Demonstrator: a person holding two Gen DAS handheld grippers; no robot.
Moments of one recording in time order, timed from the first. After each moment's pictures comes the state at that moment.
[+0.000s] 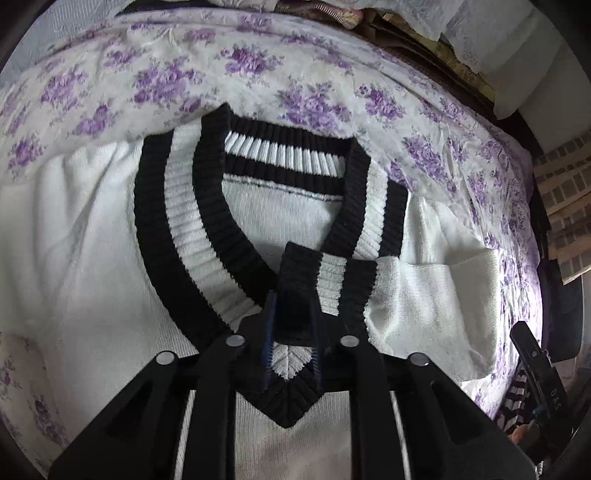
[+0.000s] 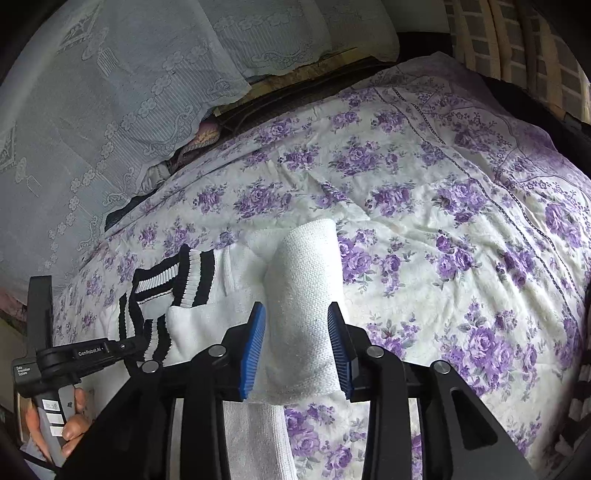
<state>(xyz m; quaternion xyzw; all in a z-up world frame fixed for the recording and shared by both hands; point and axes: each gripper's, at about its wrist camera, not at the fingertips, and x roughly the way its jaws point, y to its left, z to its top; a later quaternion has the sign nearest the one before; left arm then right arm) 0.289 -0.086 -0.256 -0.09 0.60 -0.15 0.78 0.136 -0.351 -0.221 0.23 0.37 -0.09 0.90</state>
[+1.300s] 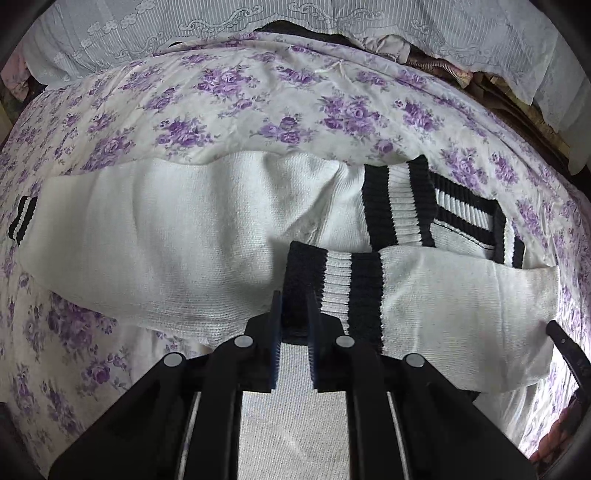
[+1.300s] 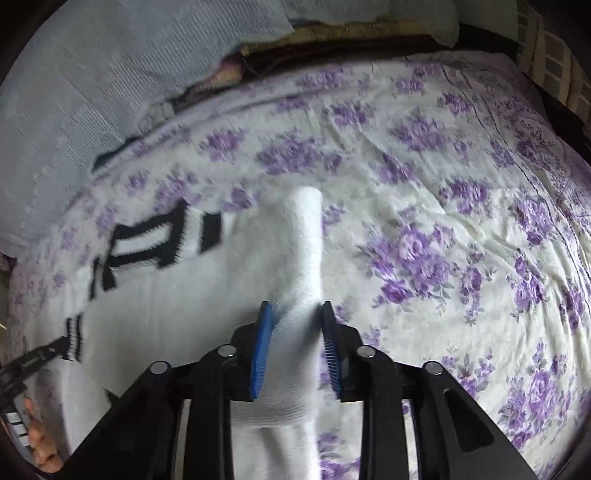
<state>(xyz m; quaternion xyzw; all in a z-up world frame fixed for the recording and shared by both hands) 0.273 0.037 -0.254 -0.06 0.54 0.02 0.84 0.217 -0.315 -0.268 0.15 0.47 -0.08 0.87</state>
